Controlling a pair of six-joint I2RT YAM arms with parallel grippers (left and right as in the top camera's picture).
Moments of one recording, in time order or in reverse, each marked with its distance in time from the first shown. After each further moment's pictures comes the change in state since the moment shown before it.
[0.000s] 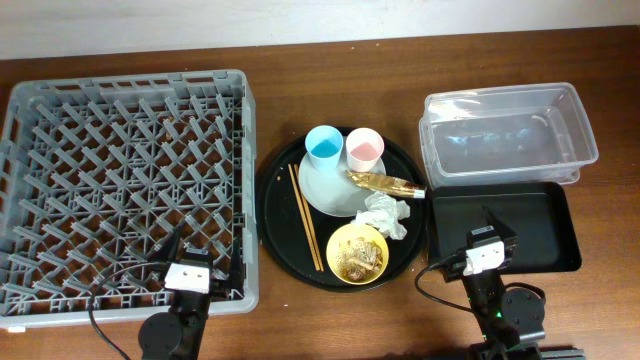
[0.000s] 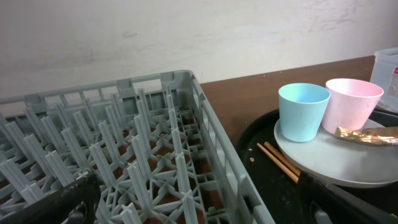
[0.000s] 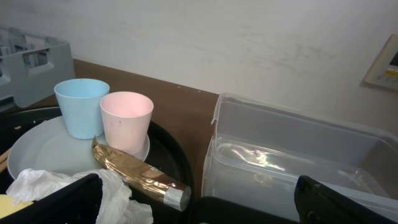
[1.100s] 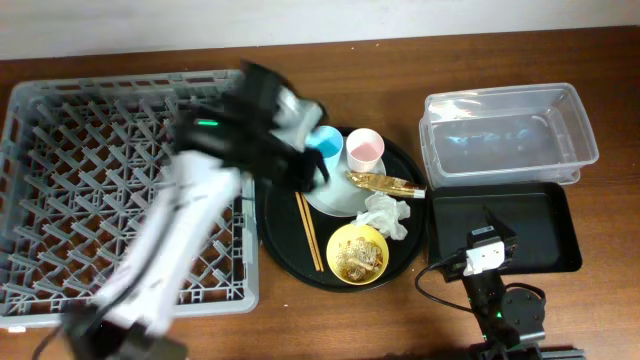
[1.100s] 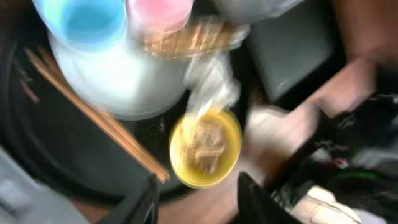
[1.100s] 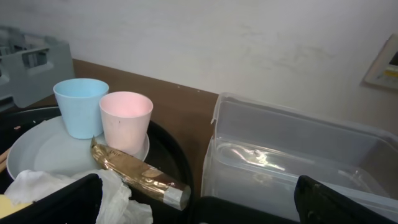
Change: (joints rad) left arm -0.322 1.673 1.691 -1.142 0.377 -0.199; right arm -0.001 0.000 0.000 0.000 0.000 0.000
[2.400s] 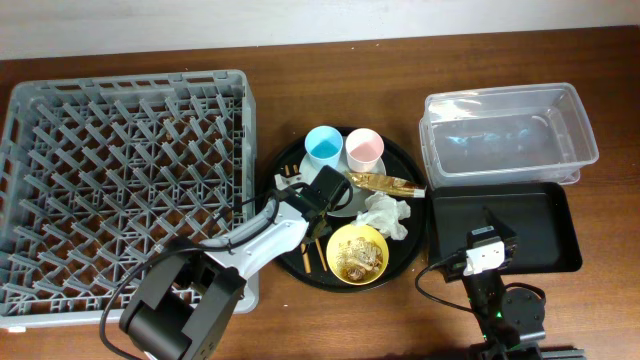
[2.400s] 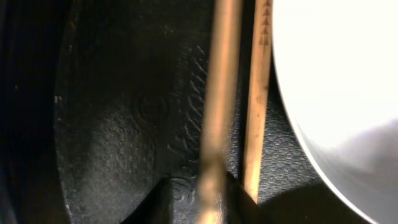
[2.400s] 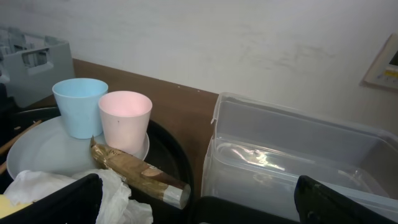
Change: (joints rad) left arm -0.236 0.171 -0.613 0.610 -0.660 -0.814; right arm 0.000 0.001 0.000 0.000 0.000 0.000
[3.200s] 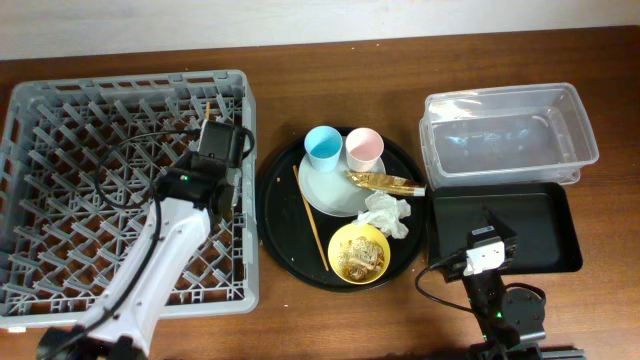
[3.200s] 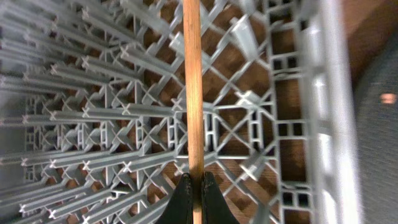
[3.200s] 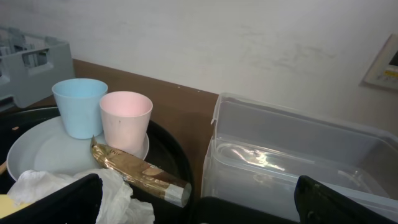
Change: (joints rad) left arm 0.404 -0.348 0.043 -0.122 -0.241 0.883; right arm 0.000 -0.001 0.000 0.000 0.000 0.000
